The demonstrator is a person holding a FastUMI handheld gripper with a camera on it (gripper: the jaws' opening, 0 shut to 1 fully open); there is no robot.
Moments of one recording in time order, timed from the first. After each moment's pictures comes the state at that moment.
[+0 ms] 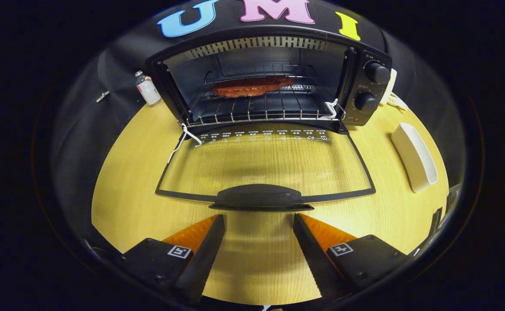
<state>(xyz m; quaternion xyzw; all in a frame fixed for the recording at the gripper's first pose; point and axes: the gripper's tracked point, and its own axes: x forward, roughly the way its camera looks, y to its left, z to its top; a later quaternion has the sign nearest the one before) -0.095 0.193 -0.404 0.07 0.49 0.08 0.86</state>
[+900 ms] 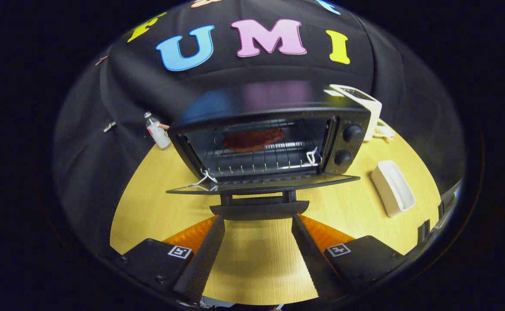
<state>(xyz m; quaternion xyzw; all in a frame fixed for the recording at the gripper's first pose) -0.057 0.182 -0.278 0.10 0.37 0.08 0.92</state>
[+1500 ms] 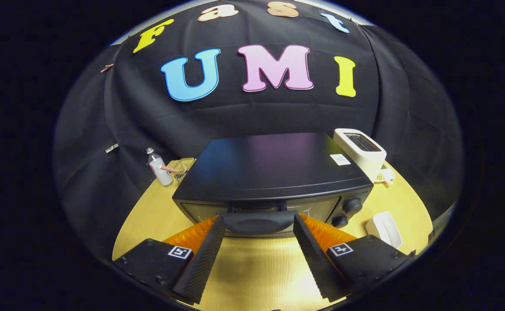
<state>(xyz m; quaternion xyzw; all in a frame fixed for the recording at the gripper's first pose) 0.017 0.170 -0.210 0.09 0.28 0.08 0.95</state>
